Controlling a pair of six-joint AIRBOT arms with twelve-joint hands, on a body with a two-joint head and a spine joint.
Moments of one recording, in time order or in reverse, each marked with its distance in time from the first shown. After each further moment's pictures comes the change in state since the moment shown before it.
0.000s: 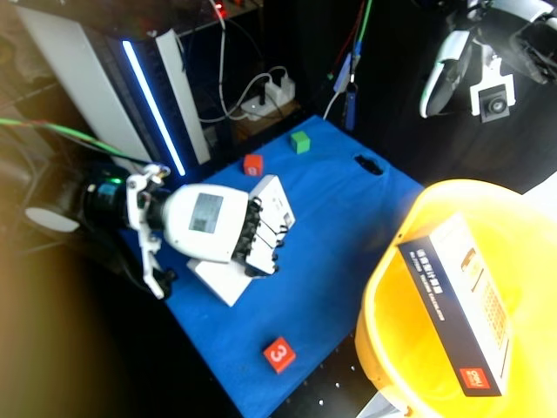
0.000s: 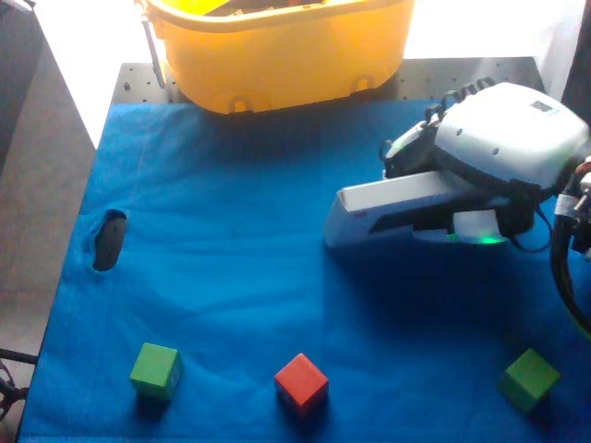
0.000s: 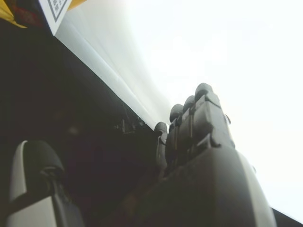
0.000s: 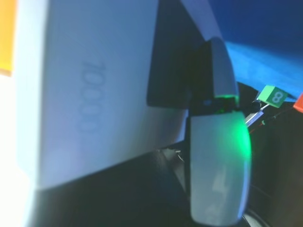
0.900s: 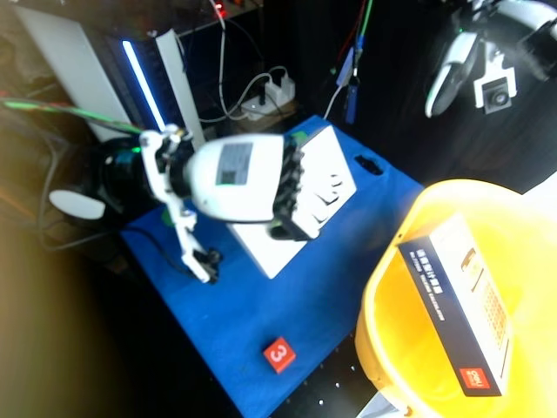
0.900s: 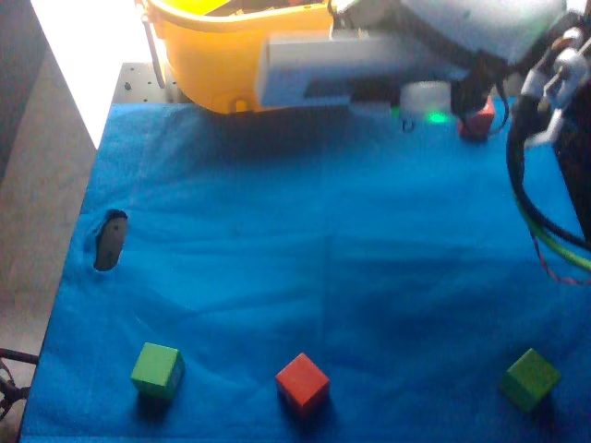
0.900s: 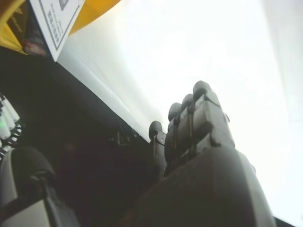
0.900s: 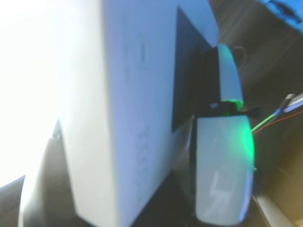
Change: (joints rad) left arm 0.076 0.050 -0.024 -0.014 0.048 0.037; right arm 0.235 -0.055 0.071 -0.034 0.073 0.000
